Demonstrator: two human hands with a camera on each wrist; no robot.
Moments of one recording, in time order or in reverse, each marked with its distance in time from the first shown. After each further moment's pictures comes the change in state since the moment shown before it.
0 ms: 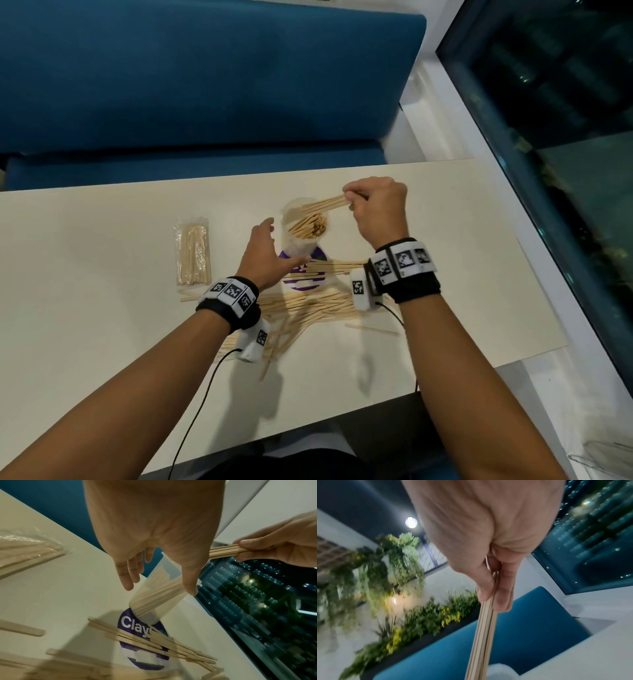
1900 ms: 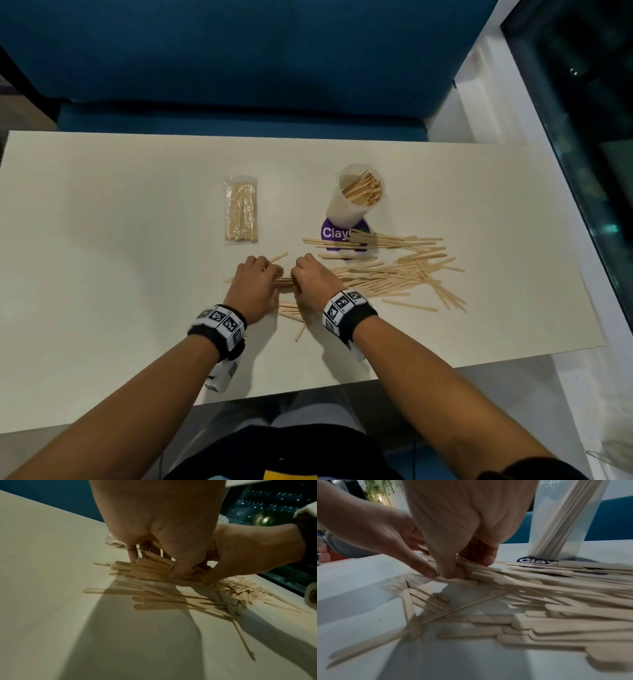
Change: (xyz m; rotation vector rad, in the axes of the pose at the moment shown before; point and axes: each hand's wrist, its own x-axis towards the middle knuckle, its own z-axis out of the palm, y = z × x) left_hand -0.101 -0.153 -0.021 0.532 -0.045 0.271; right_hand -0.160 0.034 0.202 -0.501 -0.717 -0.536
